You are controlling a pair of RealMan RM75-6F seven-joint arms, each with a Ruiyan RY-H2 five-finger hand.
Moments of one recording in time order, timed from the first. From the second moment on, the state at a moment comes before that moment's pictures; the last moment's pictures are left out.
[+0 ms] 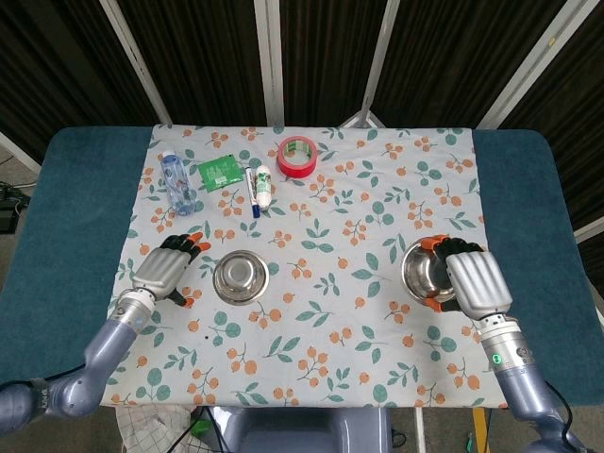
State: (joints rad) left arm -0.71 -1.33 -0.18 -1.76 0.78 0.89 0.59; right arm 0.50 -1.02 0.14 -2.05 -1.10 1.25 -0.43
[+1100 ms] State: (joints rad) left arm -0.86 -1.65 -0.16 -1.52 0.85 0.89 0.50; right arm 0.49 -0.96 0.17 -1.98 -1.07 1.18 -0.31
